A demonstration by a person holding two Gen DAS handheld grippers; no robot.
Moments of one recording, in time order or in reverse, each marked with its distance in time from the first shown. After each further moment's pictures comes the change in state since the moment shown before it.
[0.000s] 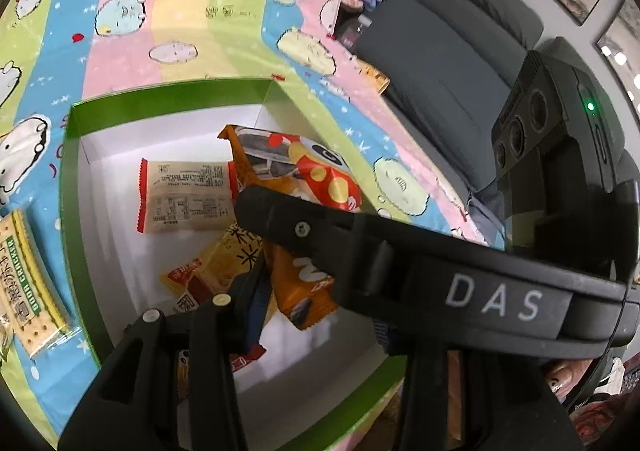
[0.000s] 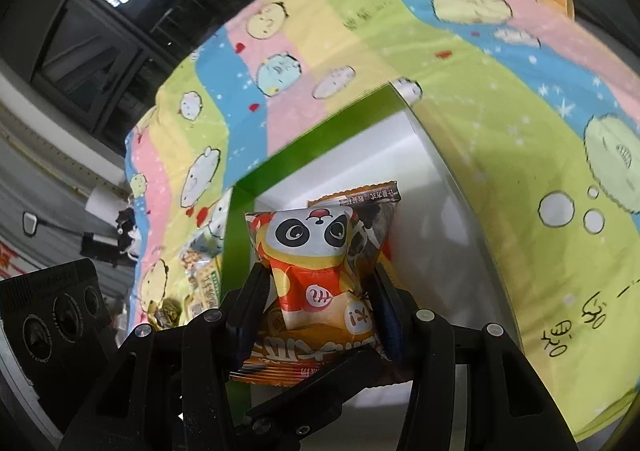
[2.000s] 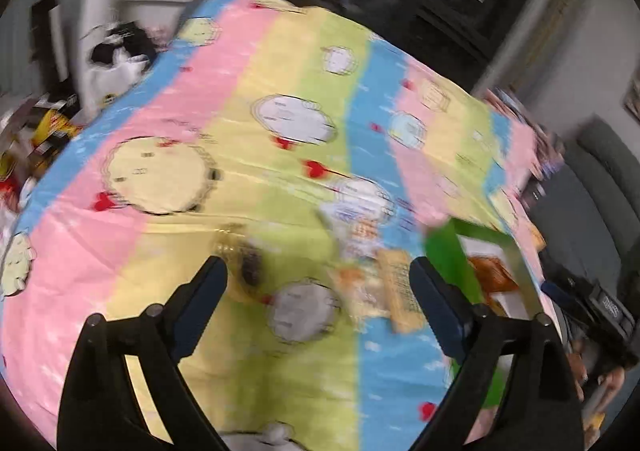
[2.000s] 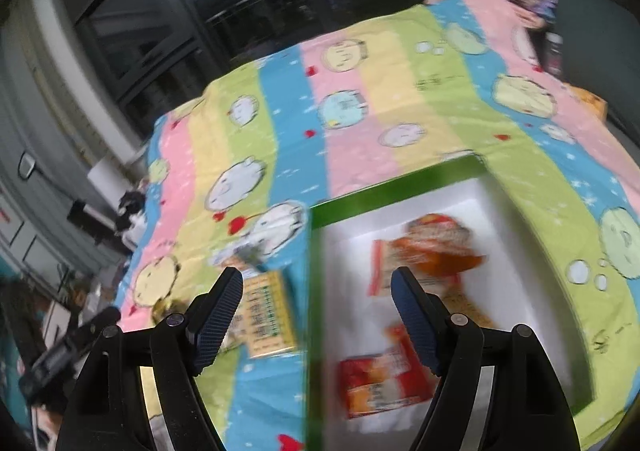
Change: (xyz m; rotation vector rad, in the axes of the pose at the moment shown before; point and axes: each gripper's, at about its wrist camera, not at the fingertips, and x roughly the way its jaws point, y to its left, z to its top) left arm -0.250 0.195 -0.094 -0.448 -0.446 0.518; right arm 0.002 0.116 -0.029 -0.278 -0.163 -0.052
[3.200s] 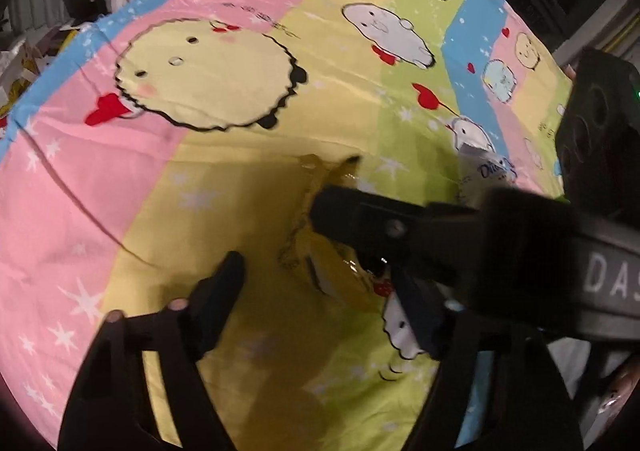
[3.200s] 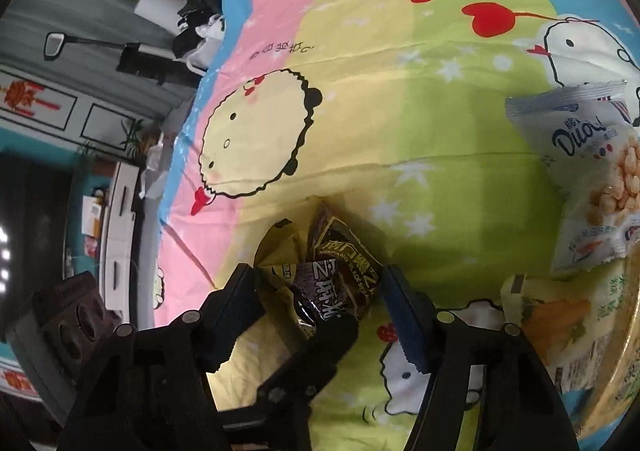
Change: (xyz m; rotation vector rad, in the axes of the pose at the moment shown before) left arm 0.093 0.061 -0.018 -0.103 0.285 0.119; right arm 0.234 0.192 -0.060 -0.109 0.690 0.335
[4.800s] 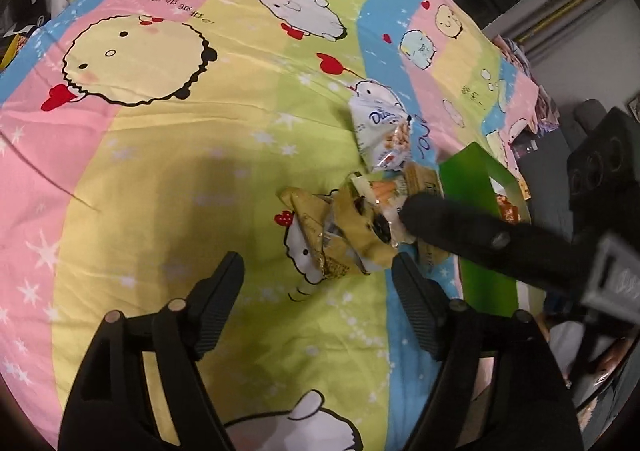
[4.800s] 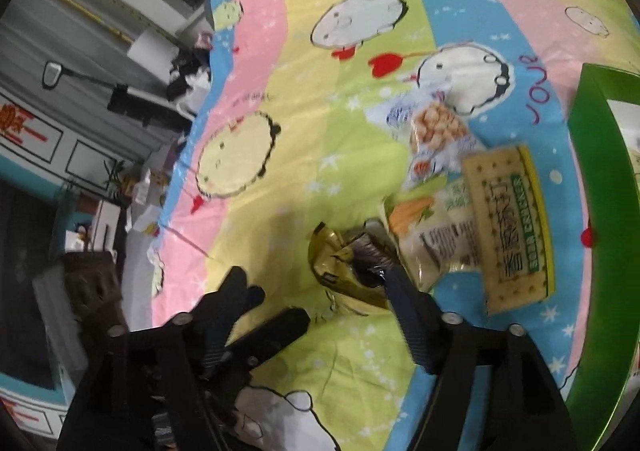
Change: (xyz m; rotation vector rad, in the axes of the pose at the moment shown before) left arm -0.032 -0.027 -0.027 0.097 0.073 -0.220; right arm -0.095 -0.013 -0.061 0.060 -0.191 -0.101
